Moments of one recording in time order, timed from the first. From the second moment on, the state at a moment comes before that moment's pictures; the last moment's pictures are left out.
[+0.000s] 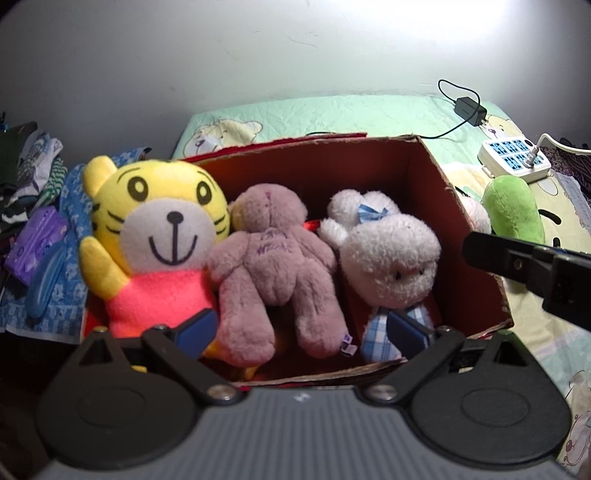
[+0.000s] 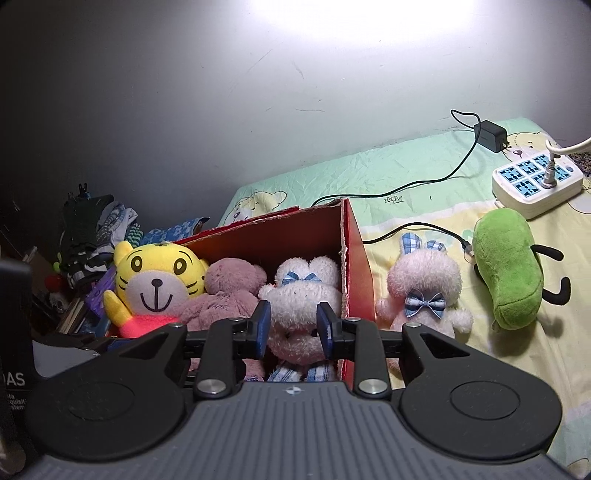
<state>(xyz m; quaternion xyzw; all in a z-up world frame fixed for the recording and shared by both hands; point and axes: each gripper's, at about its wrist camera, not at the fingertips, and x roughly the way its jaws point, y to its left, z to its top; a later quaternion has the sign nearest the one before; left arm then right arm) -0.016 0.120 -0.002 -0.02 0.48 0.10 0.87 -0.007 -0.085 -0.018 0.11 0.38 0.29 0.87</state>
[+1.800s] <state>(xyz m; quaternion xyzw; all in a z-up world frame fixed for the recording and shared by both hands) 0.078 -0.099 -0.032 -0.06 0.43 -0.05 0.90 0.118 -0.327 -0.102 0.25 0.46 0.24 0.81</state>
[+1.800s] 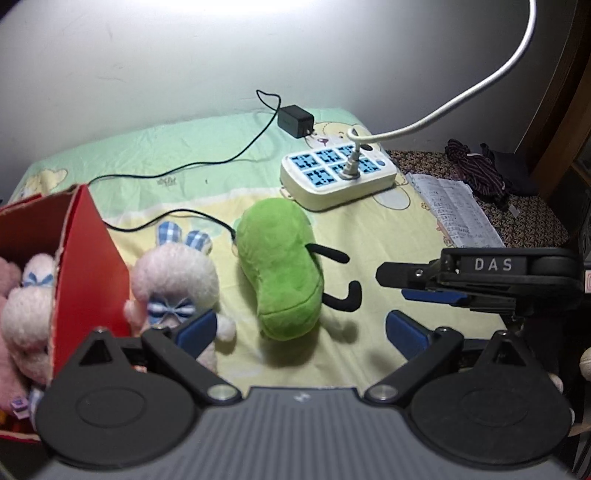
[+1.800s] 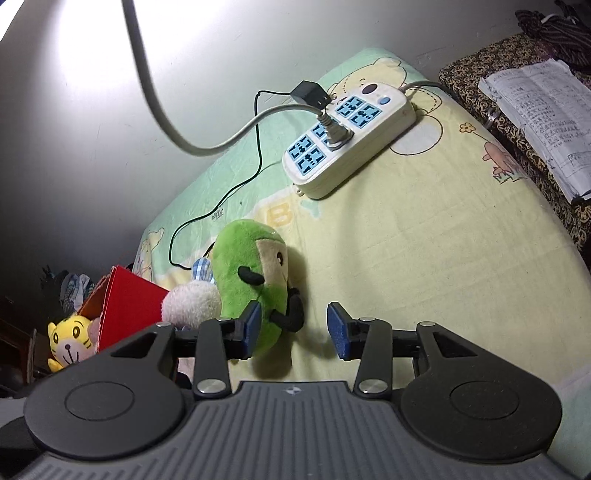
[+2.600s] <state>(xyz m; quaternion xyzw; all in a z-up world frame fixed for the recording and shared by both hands) 0.152 -0.088 -0.092 -0.08 0.50 -0.05 0.86 0.187 -0.276 -0.153 0.32 0.50 0.33 0.73</state>
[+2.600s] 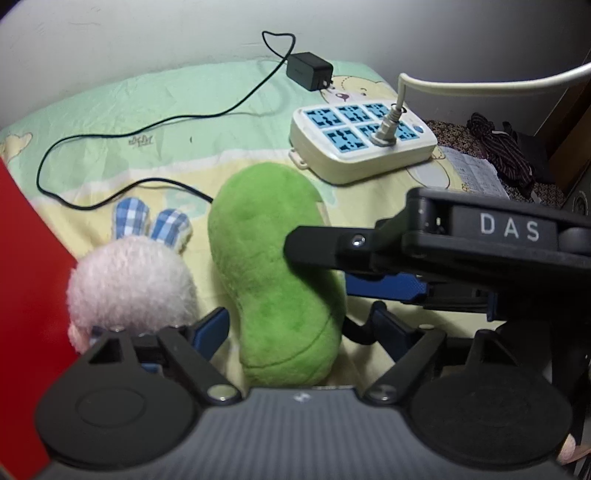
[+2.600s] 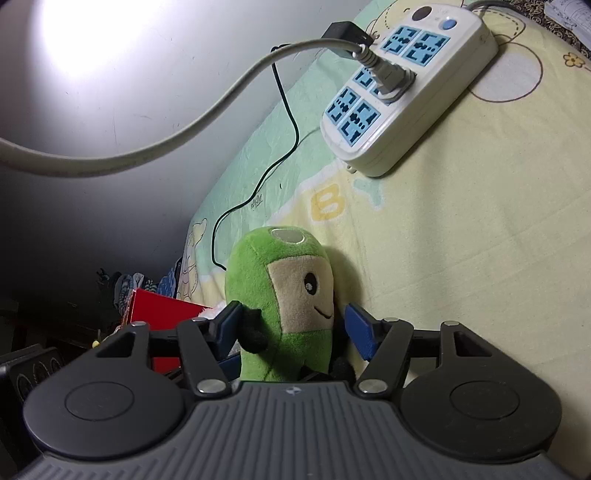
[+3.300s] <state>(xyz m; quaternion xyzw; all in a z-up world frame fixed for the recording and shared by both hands) 0.126 -0.093 -0.088 -0.09 0.50 -0.07 0.86 0.163 -0.288 -0.144 0.32 0.52 0.36 0.71</state>
